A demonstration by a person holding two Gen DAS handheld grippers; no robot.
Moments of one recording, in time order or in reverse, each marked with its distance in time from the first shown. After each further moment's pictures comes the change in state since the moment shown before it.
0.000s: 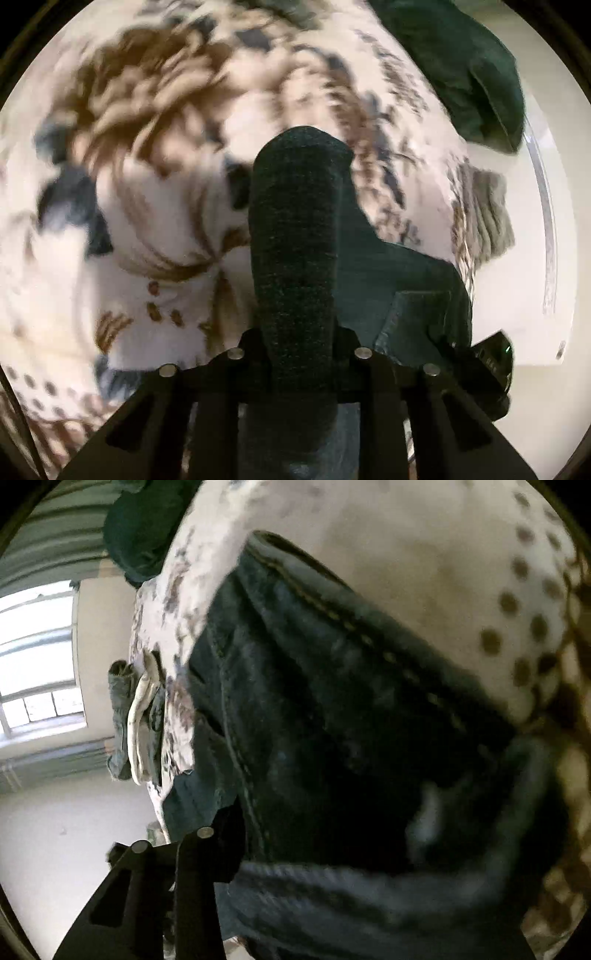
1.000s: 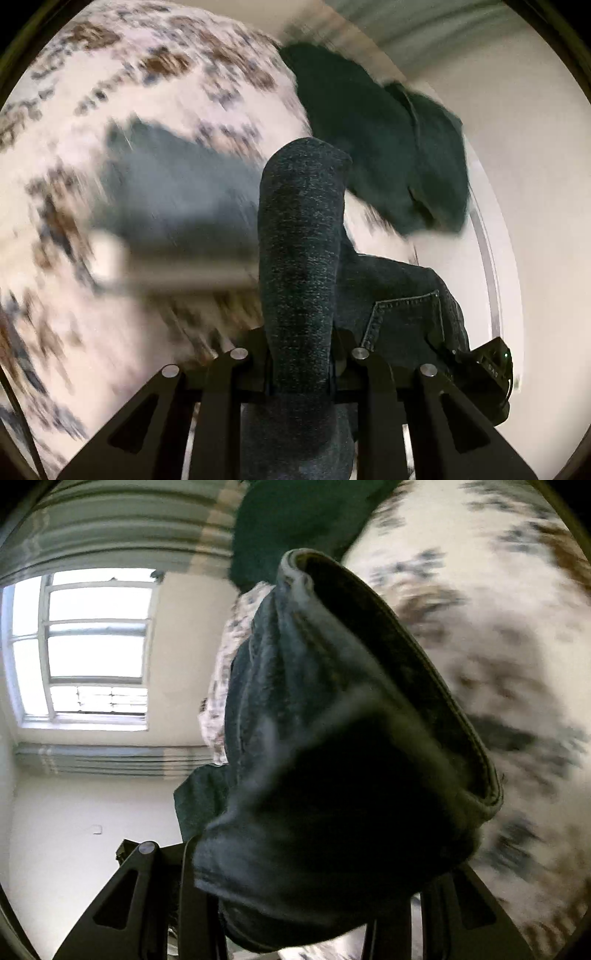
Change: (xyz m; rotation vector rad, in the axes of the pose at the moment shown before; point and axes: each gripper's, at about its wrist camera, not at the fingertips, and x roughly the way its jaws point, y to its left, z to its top) left arm -0.241 0.004 0.290 0.119 -0.228 -0.088; right arm 0.043 0.374 0.057 -0.105 -0.105 0.239
